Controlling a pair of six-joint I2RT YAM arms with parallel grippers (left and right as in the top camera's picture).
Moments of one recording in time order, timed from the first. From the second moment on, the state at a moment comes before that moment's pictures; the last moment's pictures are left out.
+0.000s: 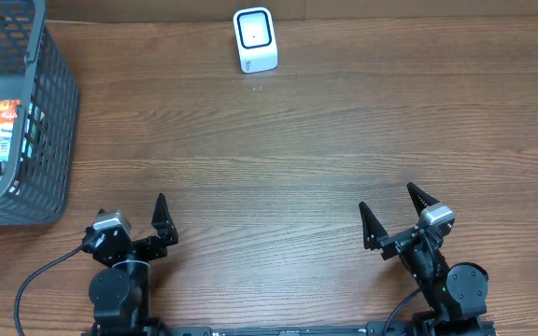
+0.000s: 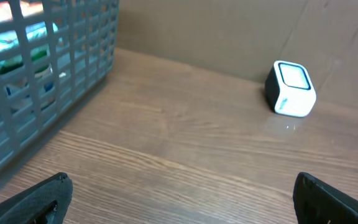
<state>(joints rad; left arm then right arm) 0.04 0.01 0.13 -0.30 -0.11 -0.23 0.15 0.01 0.02 -0.01 -0.25 0.12</state>
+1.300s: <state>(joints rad) 0.04 1.37 1.84 -1.15 -0.05 -0.01 0.15 0.01 0.02 -0.01 -0.25 0.12</state>
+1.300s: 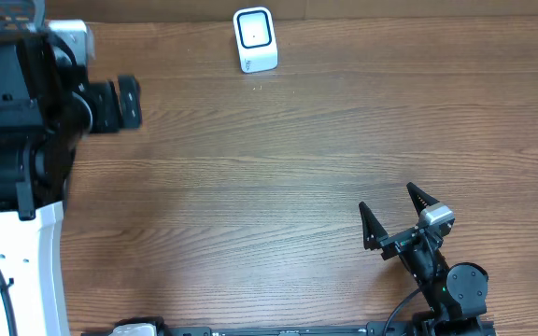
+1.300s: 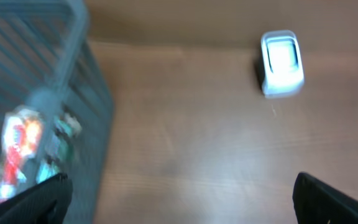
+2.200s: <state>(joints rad) 0.74 1.71 1.85 -0.93 0.16 0.19 0.15 0.01 0.02 -0.01 -0.25 0.12</state>
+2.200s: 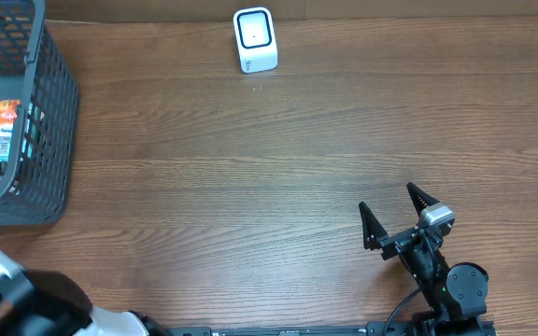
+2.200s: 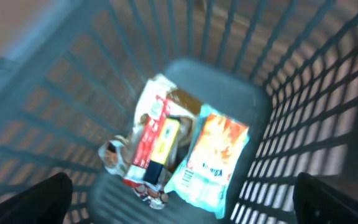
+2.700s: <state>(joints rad) 0.75 1.97 1.85 -0.92 0.34 0.40 0.15 0.01 0.02 -0.01 -0.25 0.12</state>
